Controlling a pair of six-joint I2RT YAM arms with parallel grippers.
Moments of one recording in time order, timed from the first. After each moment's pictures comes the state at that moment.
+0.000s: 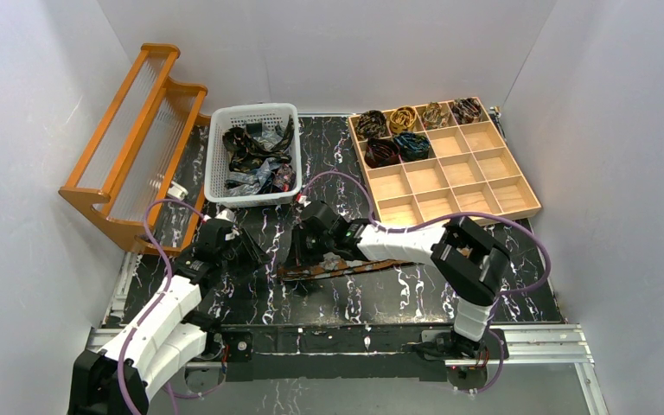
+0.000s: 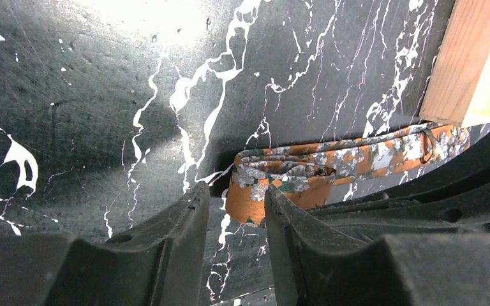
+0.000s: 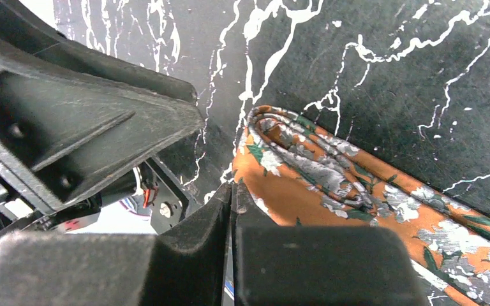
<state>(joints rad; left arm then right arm) -0.32 0.83 0.42 -0.45 0.16 -0.80 1.07 1.78 1.09 -0.05 -0.25 0.88</state>
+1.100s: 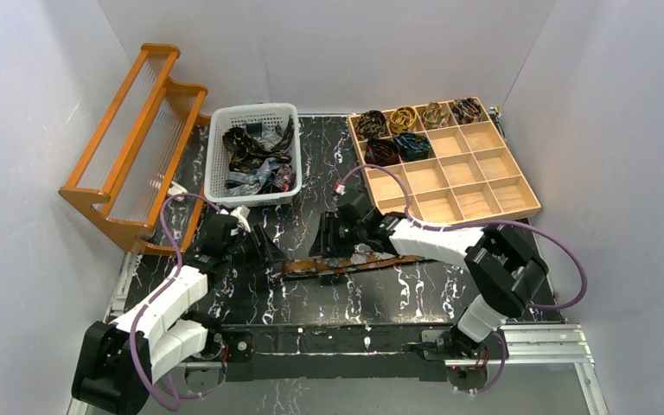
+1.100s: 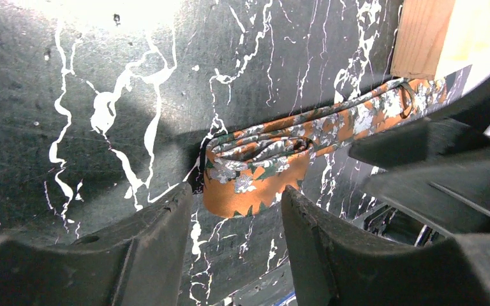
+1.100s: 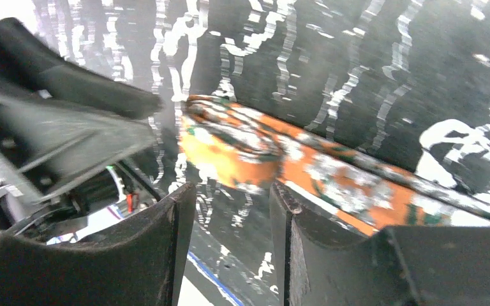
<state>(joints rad) -0.32 0.97 0.40 -0.26 0.34 -0.74 0.92 1.59 0.95 -0.11 -0.26 0.86</state>
